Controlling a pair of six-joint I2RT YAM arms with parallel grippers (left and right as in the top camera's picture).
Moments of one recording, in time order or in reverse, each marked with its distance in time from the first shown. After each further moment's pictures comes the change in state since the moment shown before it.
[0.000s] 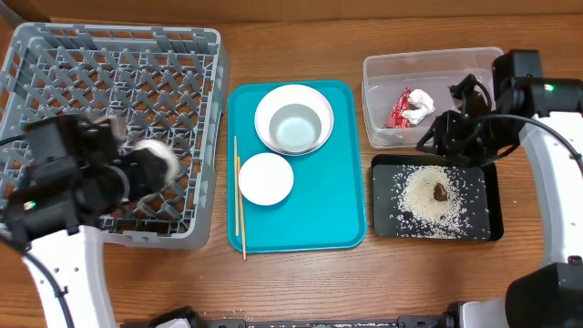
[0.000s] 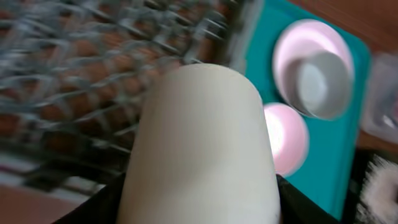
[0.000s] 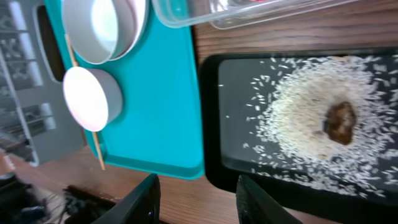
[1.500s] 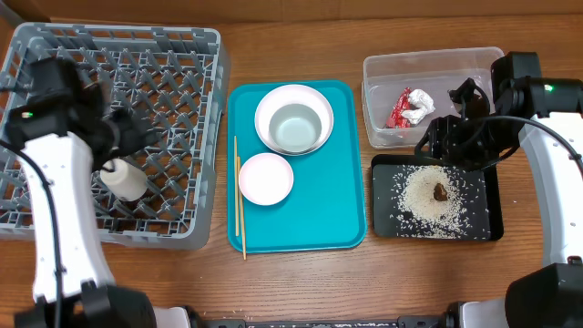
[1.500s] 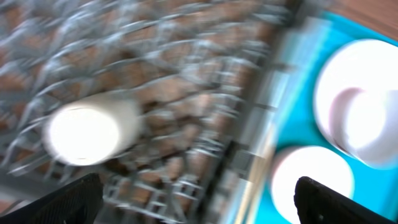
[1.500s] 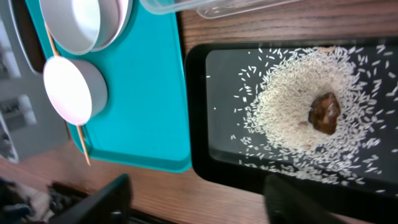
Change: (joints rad) left arm -0.081 0.369 0.256 0.004 -0.145 -0.024; right arm 0.001 -0.002 0.000 -0.033 0.048 -0.027
